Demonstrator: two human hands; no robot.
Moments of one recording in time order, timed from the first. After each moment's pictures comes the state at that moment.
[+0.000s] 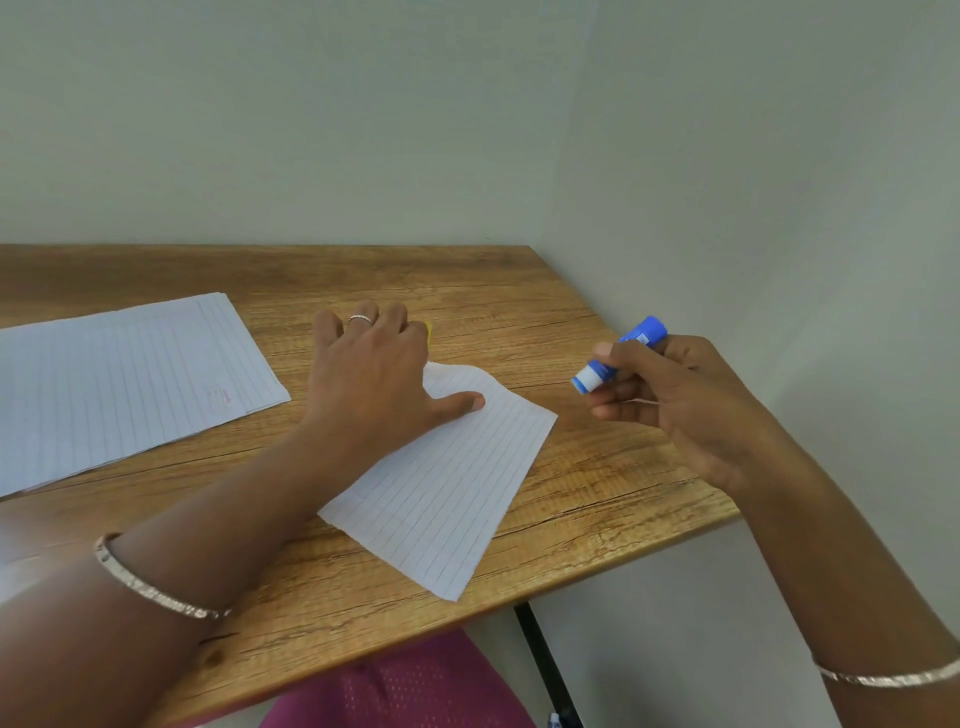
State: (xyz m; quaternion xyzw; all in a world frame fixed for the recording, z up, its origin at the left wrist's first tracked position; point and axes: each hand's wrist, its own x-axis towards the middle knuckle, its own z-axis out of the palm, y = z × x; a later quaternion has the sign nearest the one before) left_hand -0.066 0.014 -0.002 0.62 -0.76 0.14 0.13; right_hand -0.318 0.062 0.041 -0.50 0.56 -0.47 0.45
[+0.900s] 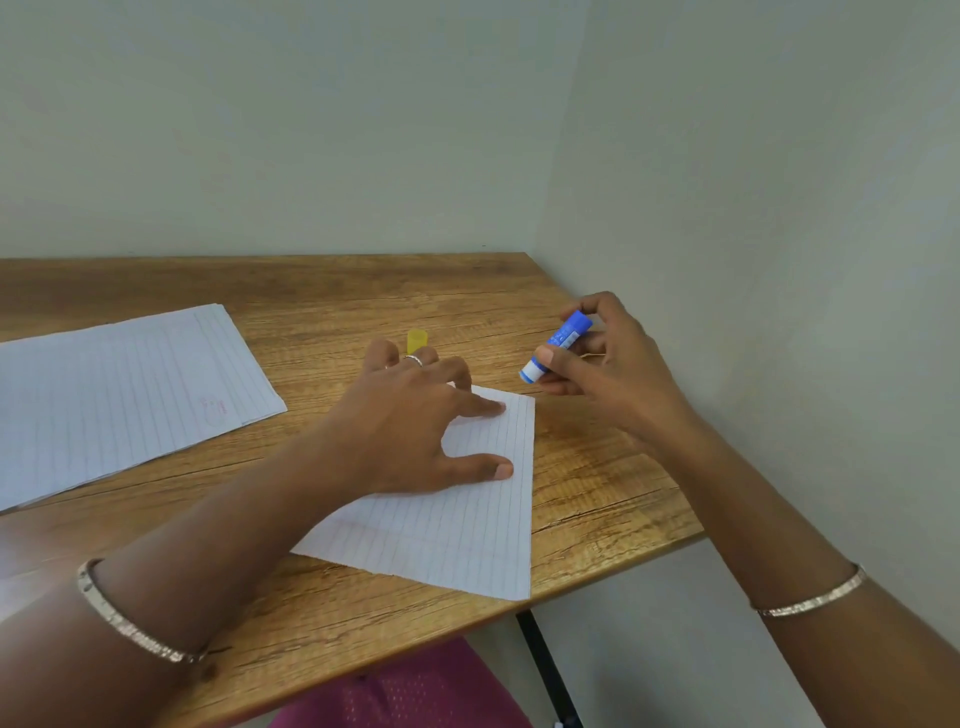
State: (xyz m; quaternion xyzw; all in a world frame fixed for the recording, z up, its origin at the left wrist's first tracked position) left_hand -0.071 0.024 0.001 0.46 -0.89 0.06 0.05; right_hand -0.296 0.021 0.023 -0.61 0.58 -0.45 0.30
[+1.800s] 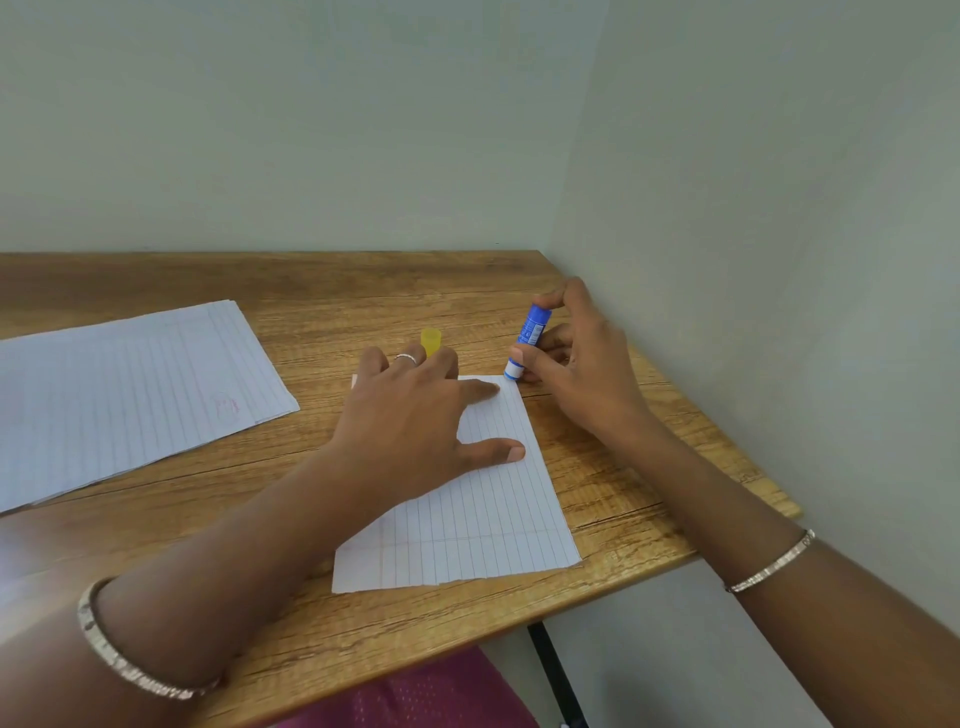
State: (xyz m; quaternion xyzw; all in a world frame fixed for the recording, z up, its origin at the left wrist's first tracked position) left_hand -0.076 0.031 0.000 0.54 -0.84 0.09 0.05; right_hand -0.269 -0.011 -0.001 -0.70 0.56 -0.42 0.14
